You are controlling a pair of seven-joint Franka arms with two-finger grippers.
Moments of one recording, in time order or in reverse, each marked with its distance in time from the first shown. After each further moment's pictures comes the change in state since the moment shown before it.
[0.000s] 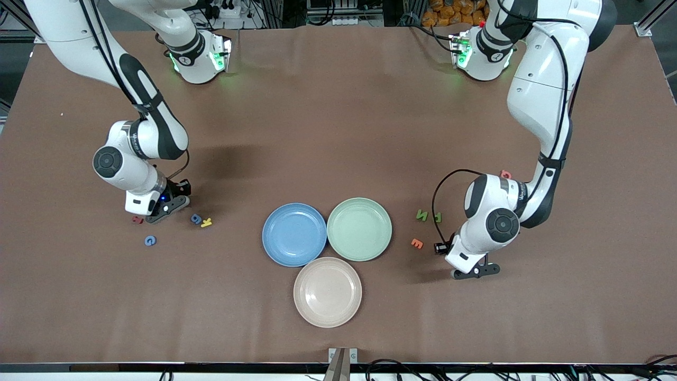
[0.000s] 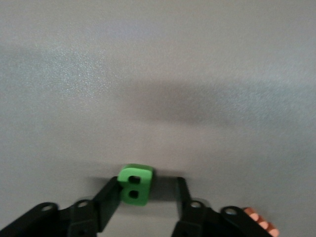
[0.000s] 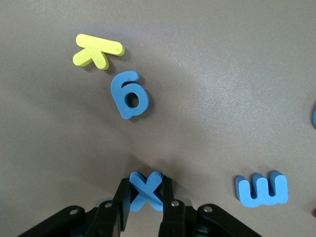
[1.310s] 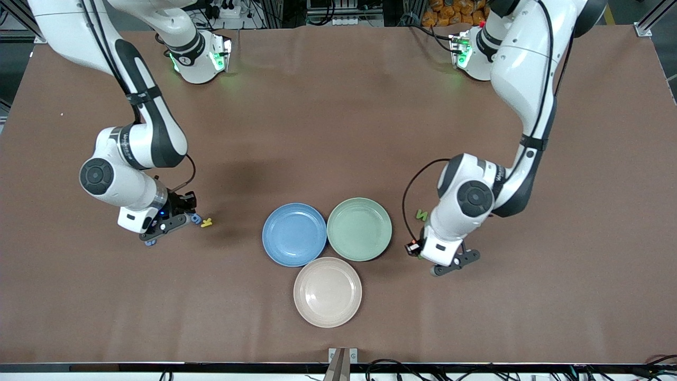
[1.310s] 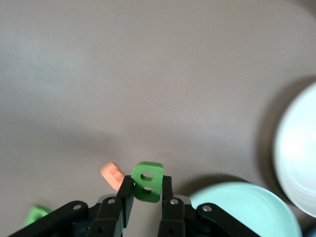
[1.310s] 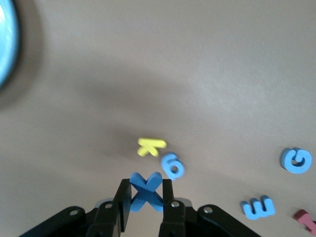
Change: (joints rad) left arm -0.131 -0.099 -0.013 0.036 -0.006 0.023 -0.364; right arm 0.092 -0.024 0.013 0.287 0.032 -0.324 0.255
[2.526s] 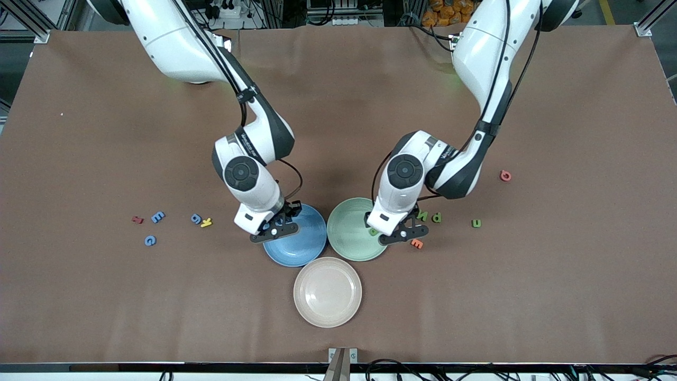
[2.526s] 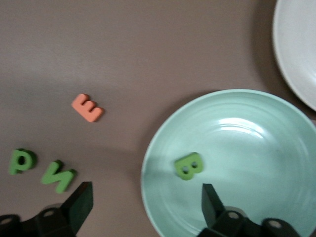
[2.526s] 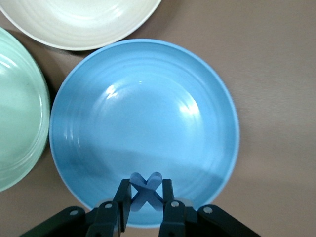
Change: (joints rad) left arm -0.172 -0.008 0.024 -0.024 0.100 -0.121 -0.037; right arm 0.394 0.285 0.005 0.389 0.000 -0.004 0.582
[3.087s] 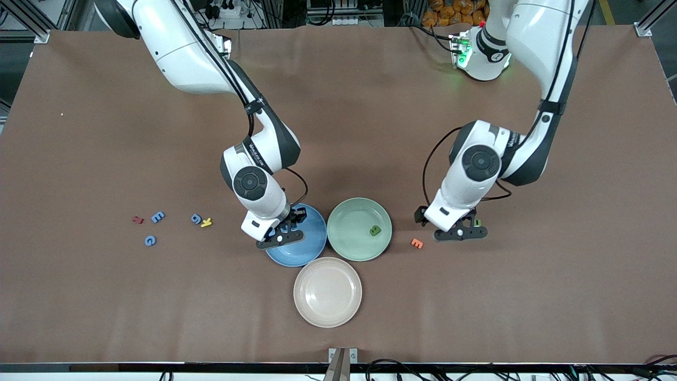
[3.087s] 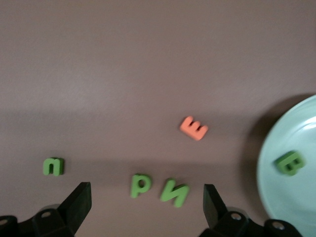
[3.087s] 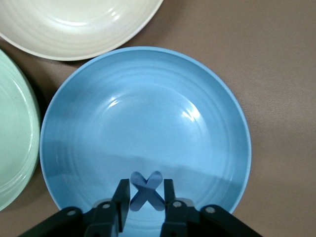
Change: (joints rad) left arm 0.183 -0.257 0.002 -0.360 0.003 0.159 0.332; right arm 0.005 0.072 -0.005 0.071 0.000 0.003 0.021
